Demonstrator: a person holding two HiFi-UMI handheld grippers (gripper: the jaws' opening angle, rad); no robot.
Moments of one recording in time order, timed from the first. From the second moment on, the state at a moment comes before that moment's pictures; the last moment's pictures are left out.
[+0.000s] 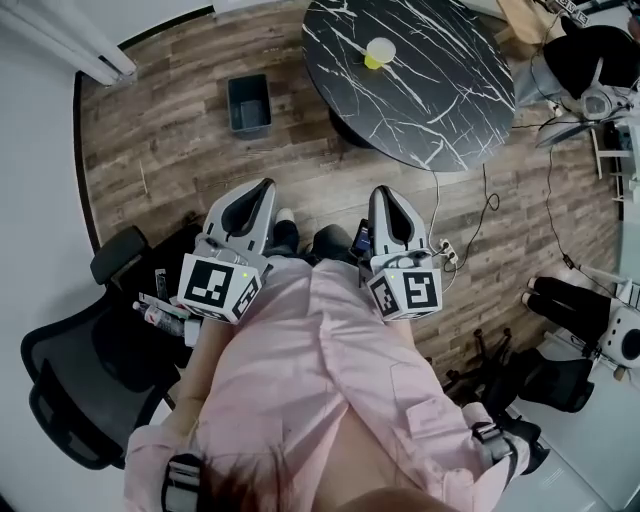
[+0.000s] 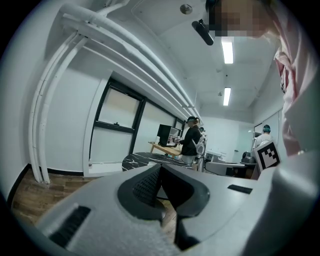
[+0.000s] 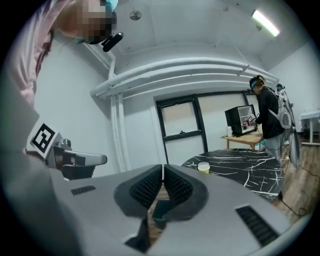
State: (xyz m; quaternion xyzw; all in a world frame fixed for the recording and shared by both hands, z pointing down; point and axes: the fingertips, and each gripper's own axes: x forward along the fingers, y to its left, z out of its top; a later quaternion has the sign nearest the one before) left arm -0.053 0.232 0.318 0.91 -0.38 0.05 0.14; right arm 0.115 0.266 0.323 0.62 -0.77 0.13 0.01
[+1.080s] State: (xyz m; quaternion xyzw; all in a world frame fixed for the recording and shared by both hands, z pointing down) left arm -0.050 0.145 0.328 0.88 -0.44 0.06 0.16; right arm 0.134 0.161 0.336 0.60 -0.78 0.15 0.03
